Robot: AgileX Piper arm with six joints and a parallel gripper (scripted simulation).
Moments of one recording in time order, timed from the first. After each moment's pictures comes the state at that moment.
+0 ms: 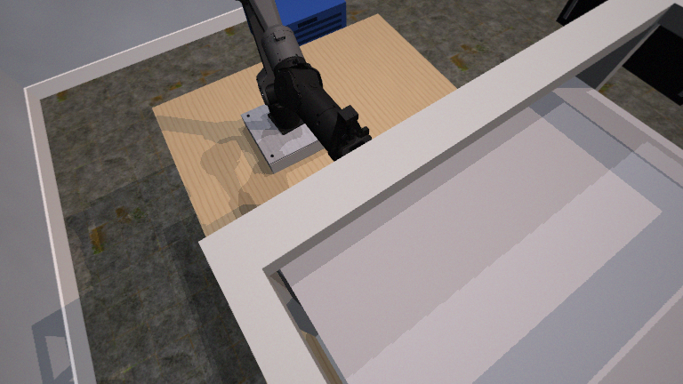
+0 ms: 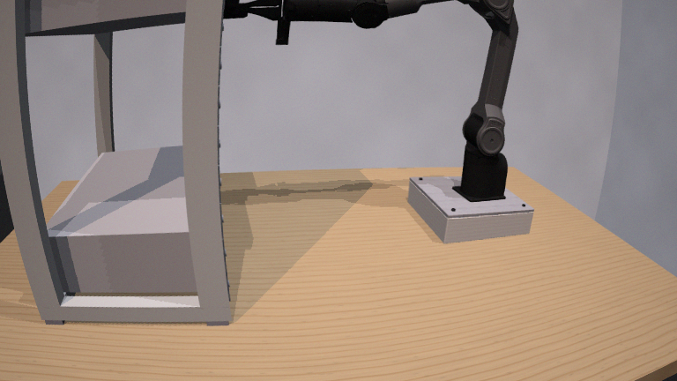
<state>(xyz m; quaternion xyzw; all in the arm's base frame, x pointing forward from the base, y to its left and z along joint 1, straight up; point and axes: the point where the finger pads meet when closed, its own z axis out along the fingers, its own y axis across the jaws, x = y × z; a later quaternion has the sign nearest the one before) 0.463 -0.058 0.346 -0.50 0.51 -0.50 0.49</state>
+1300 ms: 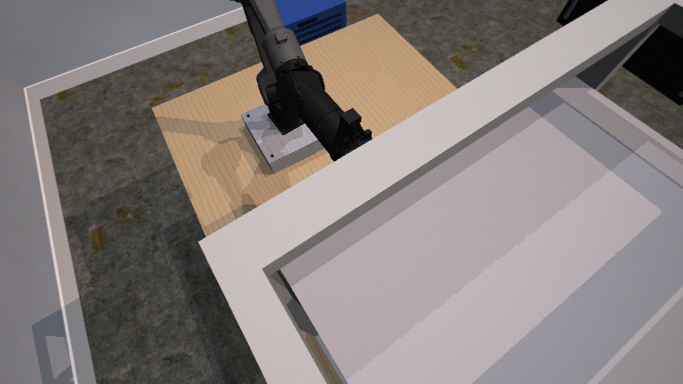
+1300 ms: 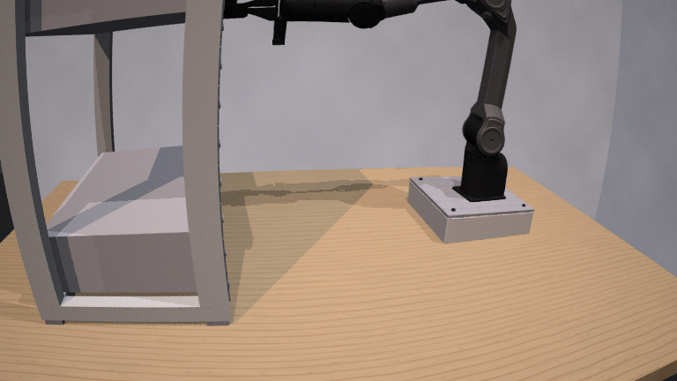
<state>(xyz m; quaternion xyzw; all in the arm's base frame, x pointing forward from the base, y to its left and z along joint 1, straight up) 0.469 -0.058 0.346 -0.50 0.51 -0.51 0.49</state>
